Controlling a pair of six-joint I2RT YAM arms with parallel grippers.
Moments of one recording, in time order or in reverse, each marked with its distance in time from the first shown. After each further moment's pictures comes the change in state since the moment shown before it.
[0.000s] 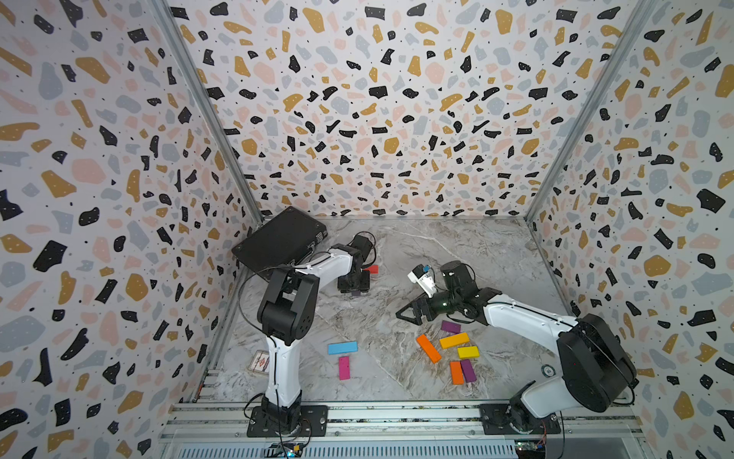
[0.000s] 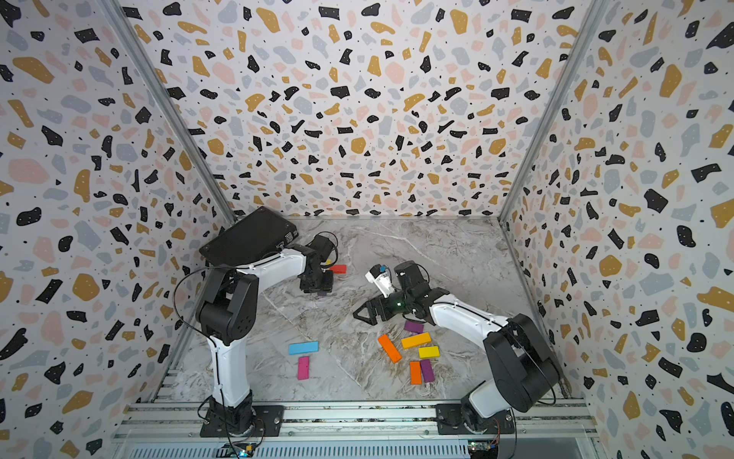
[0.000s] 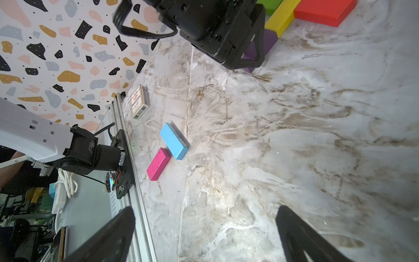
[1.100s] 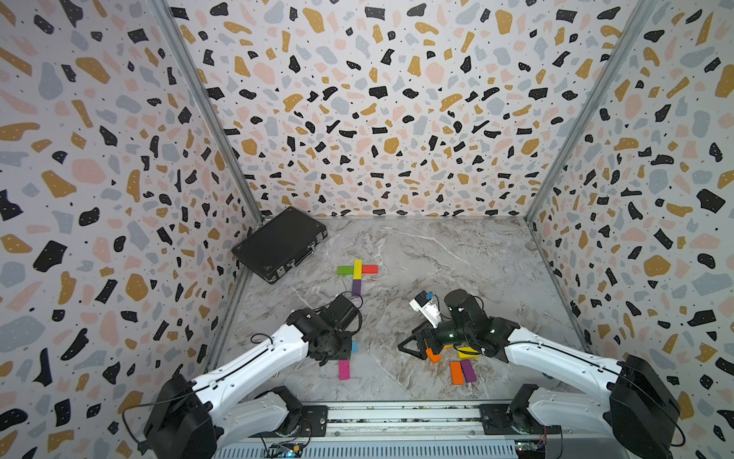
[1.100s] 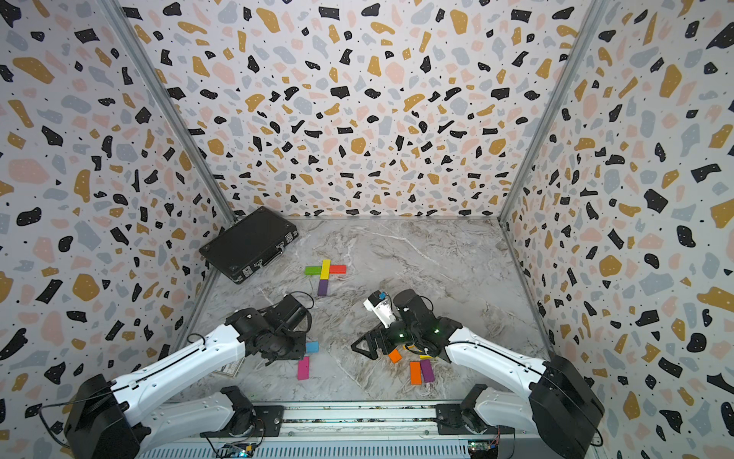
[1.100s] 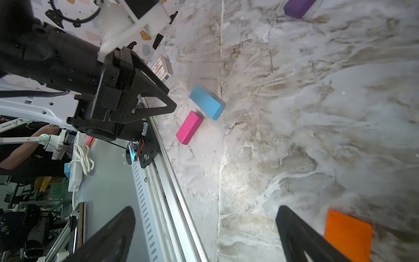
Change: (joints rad) left arm -0.294 -0.947 -0.729 -0.215 0.017 -0.299; right arm 0.224 -0.333 -0.236 -0.017 0.137 0.173
